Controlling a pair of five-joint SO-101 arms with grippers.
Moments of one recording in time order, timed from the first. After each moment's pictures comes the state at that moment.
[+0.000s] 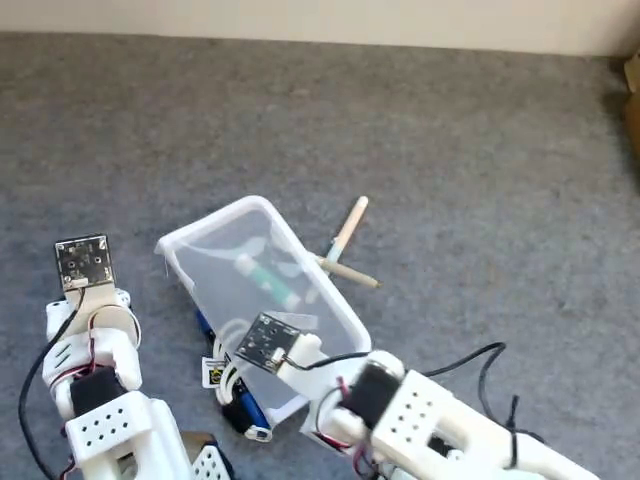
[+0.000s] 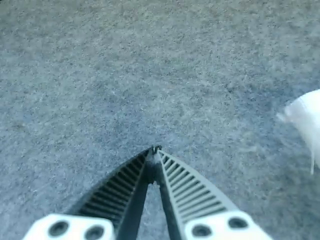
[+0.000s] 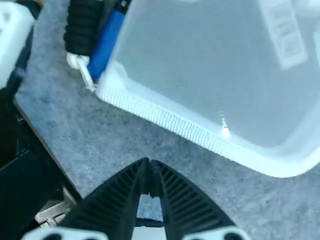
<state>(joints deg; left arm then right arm) -35.0 -79.8 91.2 35.5 -10.9 -59.7 -52.8 65.2 76.3 6.3</state>
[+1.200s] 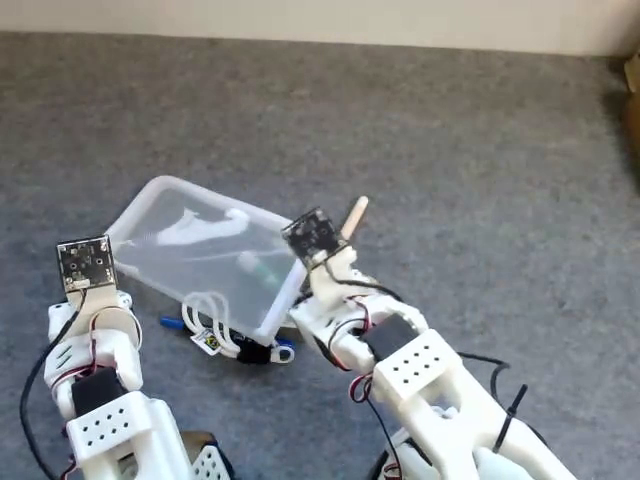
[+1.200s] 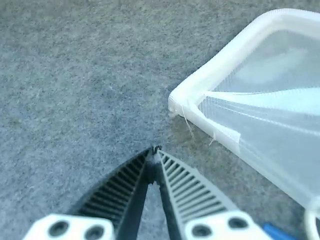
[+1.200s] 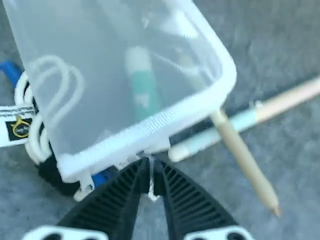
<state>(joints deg) -35.0 -79.8 92.1 35.5 -10.9 -37.1 -44.1 63.7 40.8 2.0</state>
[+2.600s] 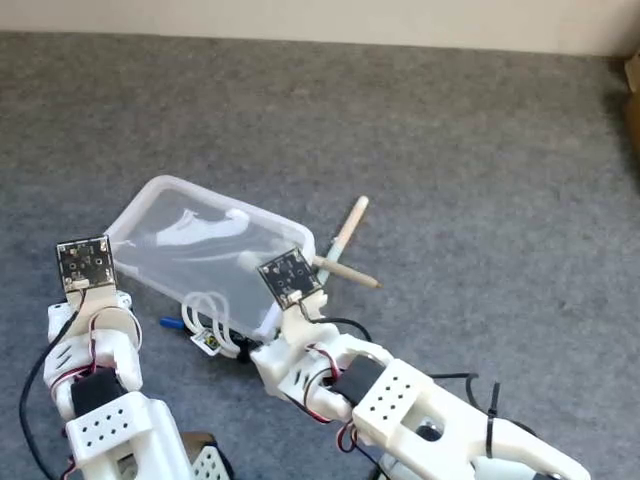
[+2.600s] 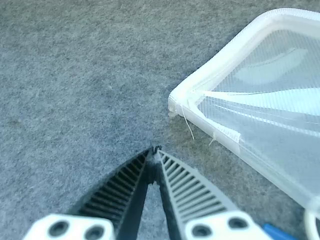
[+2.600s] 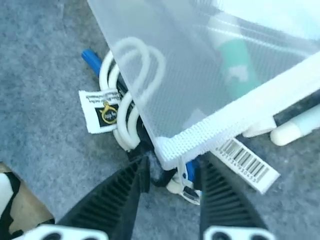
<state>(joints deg) -35.0 -79.8 92.1 35.5 -10.9 -54.4 -44.1 73.4 27.6 -17.6</state>
